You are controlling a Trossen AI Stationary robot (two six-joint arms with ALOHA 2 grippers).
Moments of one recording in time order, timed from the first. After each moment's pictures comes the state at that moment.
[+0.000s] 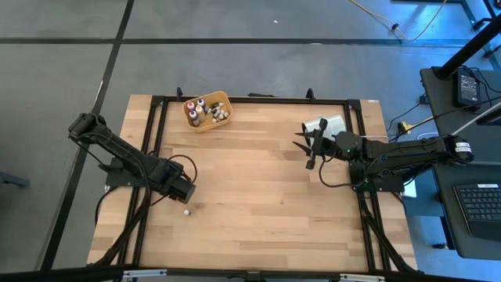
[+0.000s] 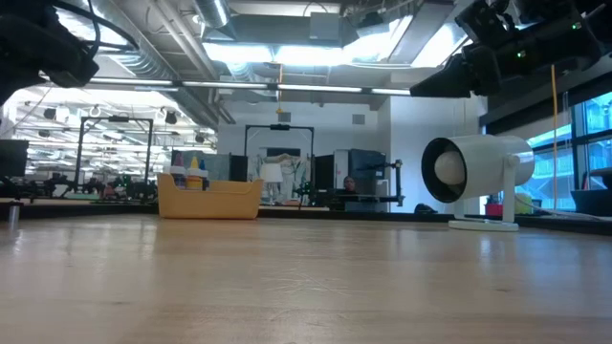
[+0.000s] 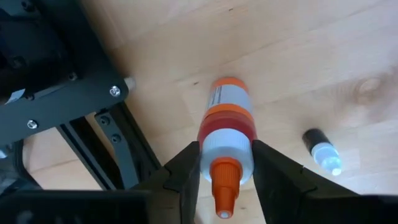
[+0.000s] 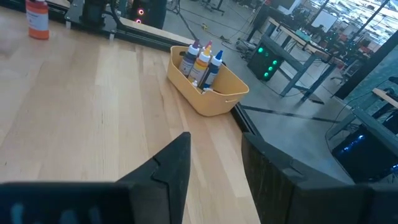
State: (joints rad) left arm -0.46 1.26 0.86 -1.23 0.10 -1.69; right arm -0.06 0.86 0.39 0.25 0.34 -0.33
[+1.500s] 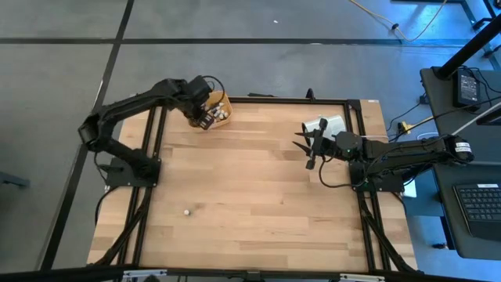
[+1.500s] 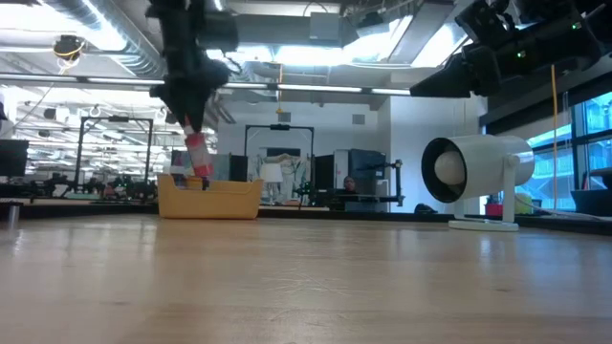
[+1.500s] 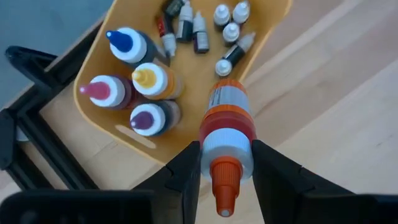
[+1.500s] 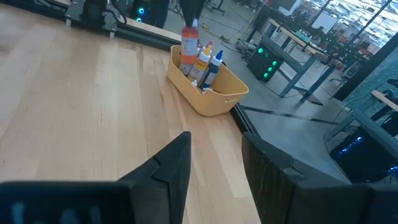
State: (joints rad) left arm 0.65 1.42 1.25 -1.10 -0.12 -0.26; right arm -0.06 0.86 0.39 0.25 0.34 -0.35
